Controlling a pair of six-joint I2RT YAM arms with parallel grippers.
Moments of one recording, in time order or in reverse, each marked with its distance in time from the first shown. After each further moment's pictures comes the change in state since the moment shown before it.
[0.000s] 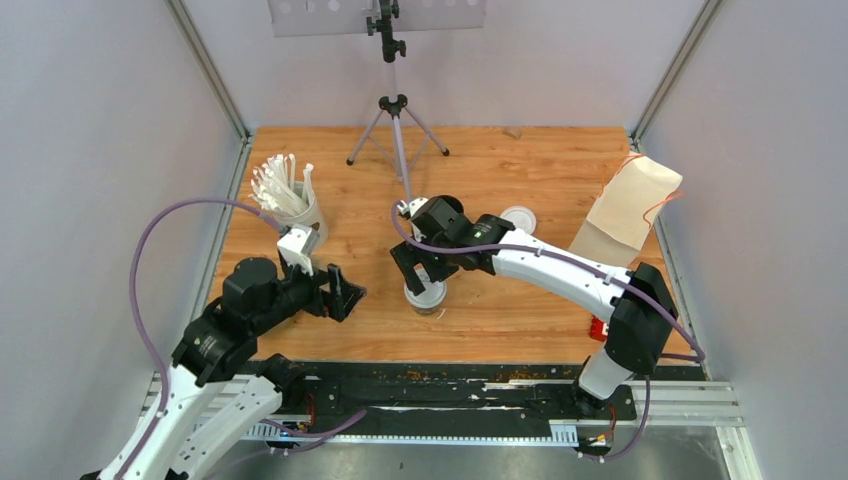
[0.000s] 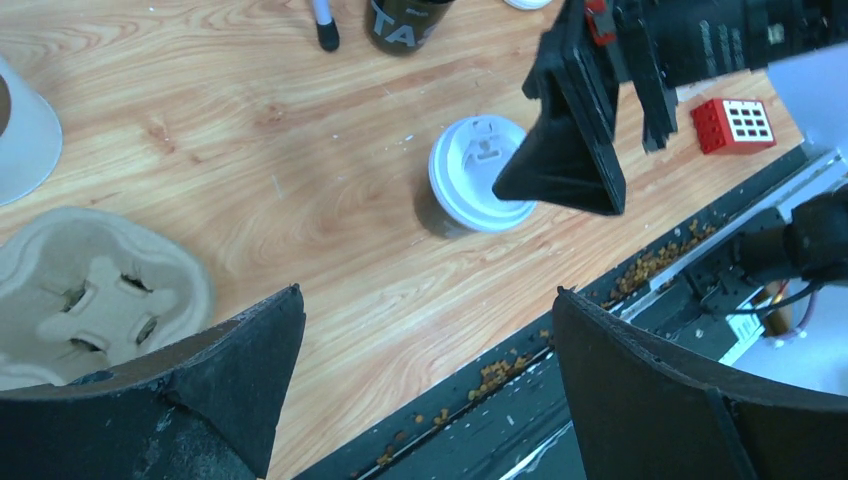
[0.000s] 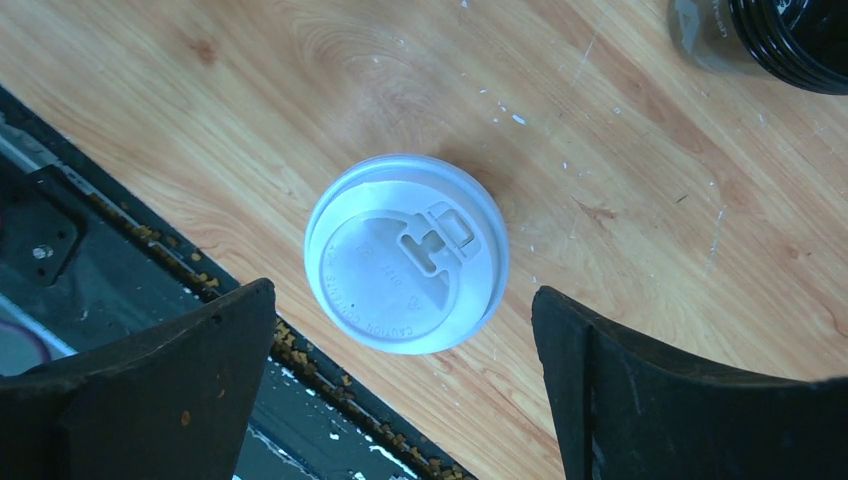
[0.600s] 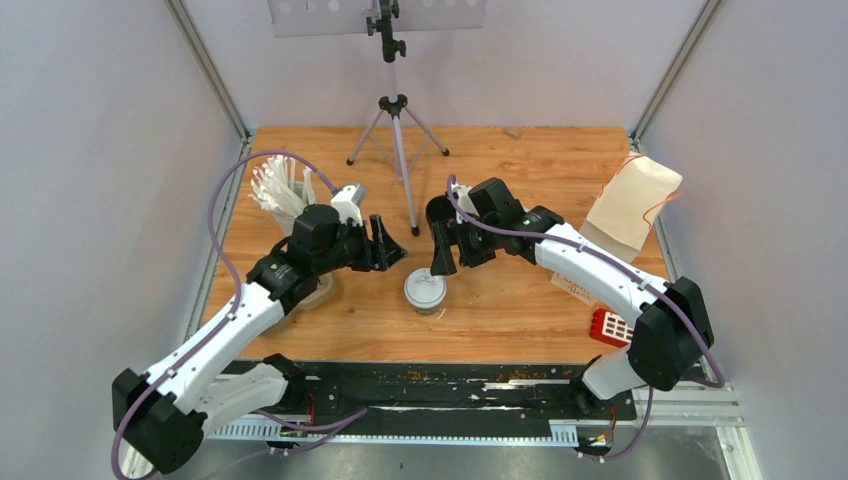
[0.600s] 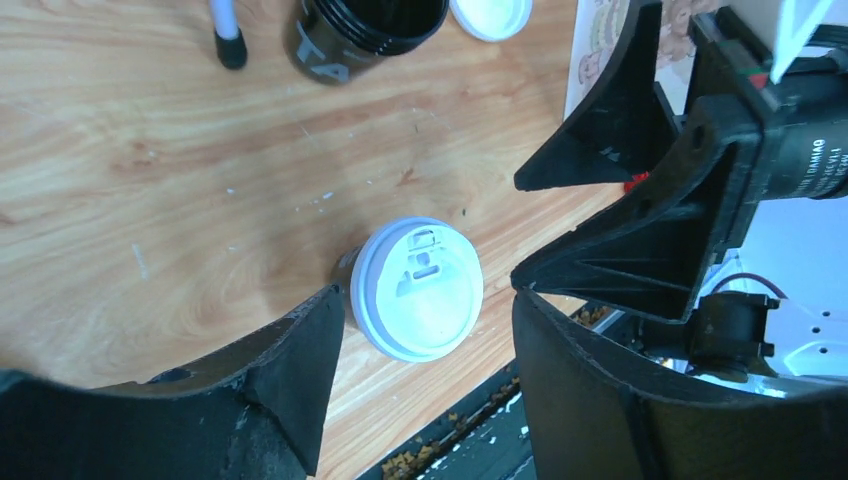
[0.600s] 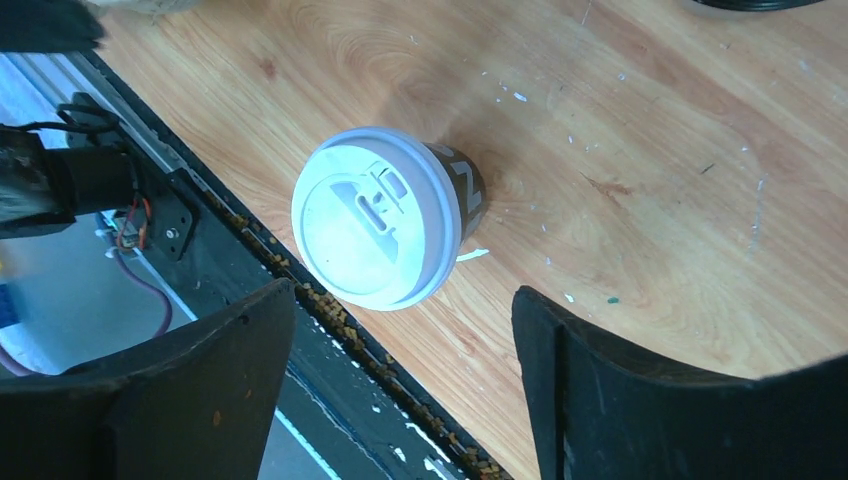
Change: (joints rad) left arm 0.000 0.462 -0.031 0.431 0.116 -0.232; right arm -0.262 -0.128 -0.188 0.129 -0.372 0.050
